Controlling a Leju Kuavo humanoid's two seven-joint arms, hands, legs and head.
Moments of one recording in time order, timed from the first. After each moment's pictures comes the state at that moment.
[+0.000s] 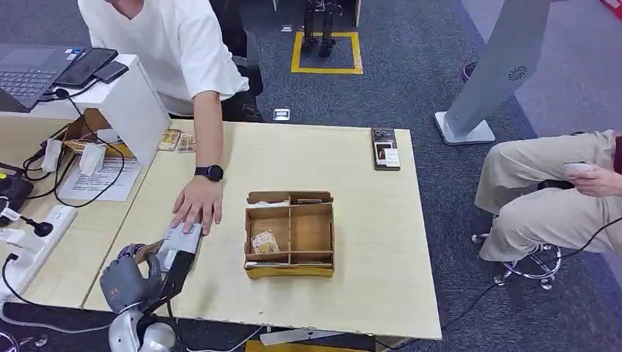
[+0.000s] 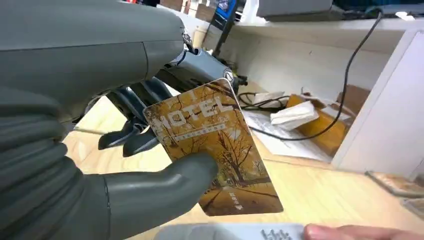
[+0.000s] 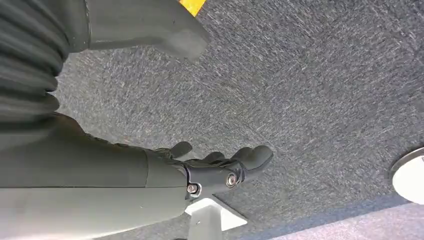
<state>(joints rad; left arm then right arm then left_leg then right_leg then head) -0.15 -0.31 0.45 -1.11 -1.25 0.70 -0.31 -0.15 0.29 -1.56 -0.48 0.85 -0.69 -0.40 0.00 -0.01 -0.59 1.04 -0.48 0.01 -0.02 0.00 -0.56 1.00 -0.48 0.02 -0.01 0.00</state>
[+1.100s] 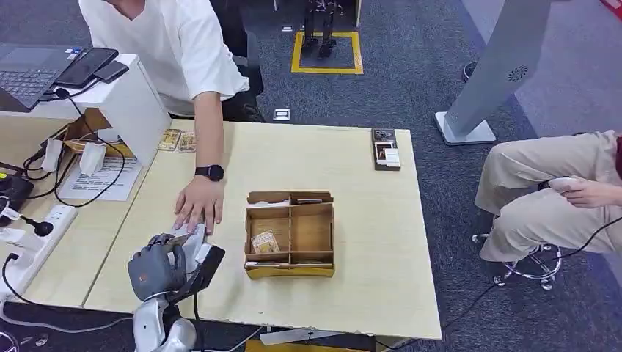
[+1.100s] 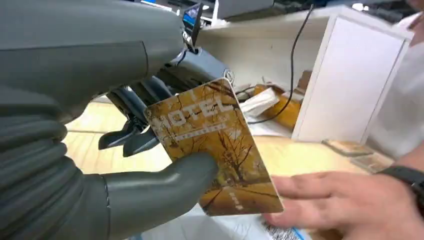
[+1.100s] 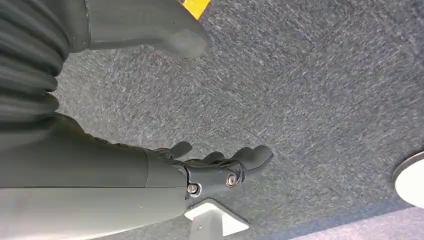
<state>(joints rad) -0.12 -0.30 0.22 -1.09 -1.41 0.70 -0.08 -0.15 0.29 -1.56 -0.47 0.83 -0.69 -0.42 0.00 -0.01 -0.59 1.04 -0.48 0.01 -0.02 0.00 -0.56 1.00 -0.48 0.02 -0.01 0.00</state>
